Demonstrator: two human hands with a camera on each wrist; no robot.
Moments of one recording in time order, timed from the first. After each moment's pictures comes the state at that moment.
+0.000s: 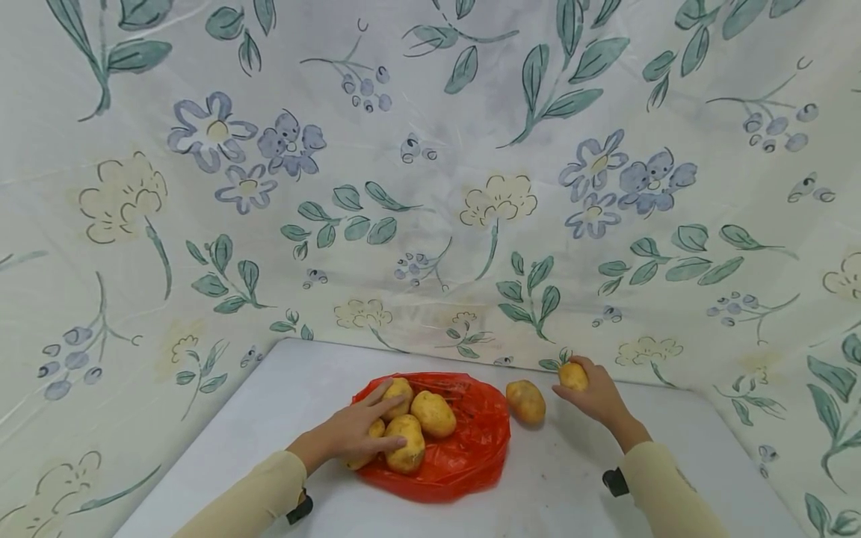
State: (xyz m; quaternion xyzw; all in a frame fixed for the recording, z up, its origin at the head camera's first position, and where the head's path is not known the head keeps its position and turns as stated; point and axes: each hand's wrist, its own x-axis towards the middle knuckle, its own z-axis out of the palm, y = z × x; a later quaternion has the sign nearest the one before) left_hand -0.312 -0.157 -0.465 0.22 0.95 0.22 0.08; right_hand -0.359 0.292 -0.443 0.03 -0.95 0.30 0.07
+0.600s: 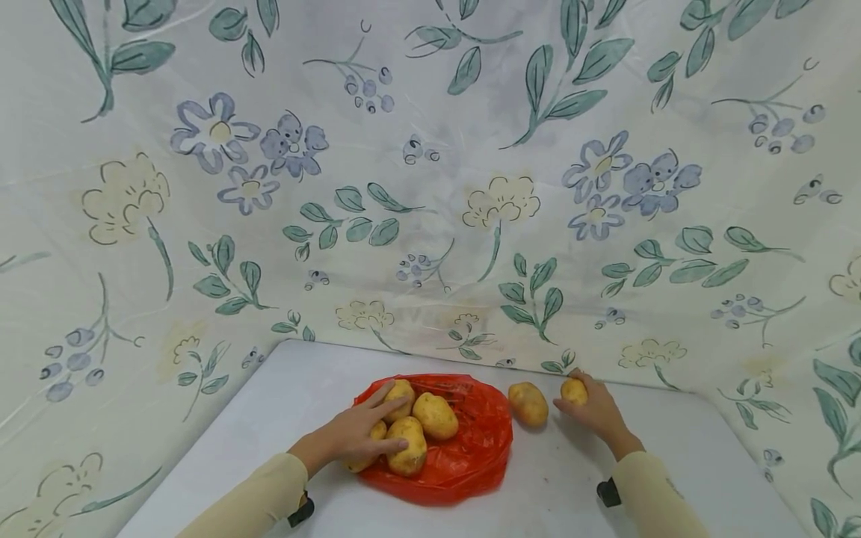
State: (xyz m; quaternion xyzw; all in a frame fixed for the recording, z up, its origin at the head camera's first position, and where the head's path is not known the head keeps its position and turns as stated) left_hand -0.313 -0.156 -0.466 0.22 0.95 0.22 0.08; right_hand -0.363 0.292 -0.475 -0.03 -0.95 0.30 0.03
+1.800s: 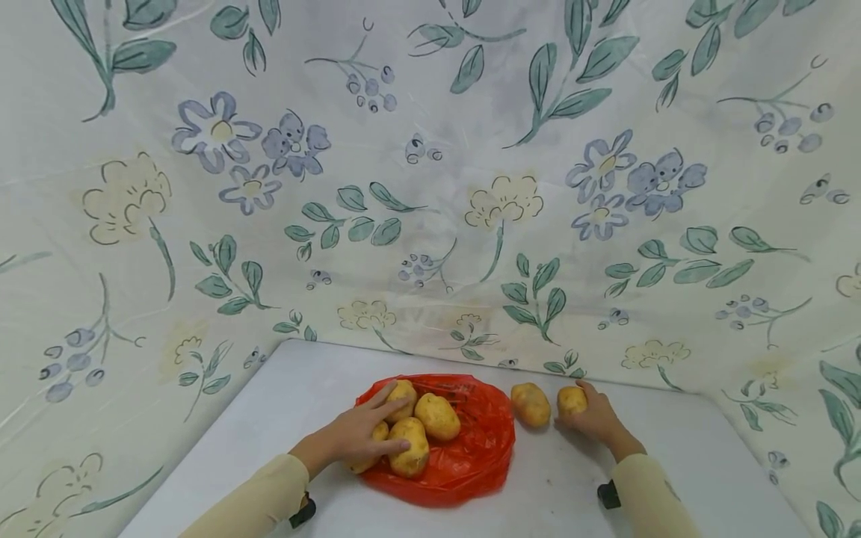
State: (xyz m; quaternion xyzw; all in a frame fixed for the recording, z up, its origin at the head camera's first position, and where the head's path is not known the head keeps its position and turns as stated) left_hand -0.311 -0.157 -0.464 0.22 0.95 0.22 0.08; right_hand -0.361 0.294 -0.481 -0.03 -0.95 0.31 -0.03
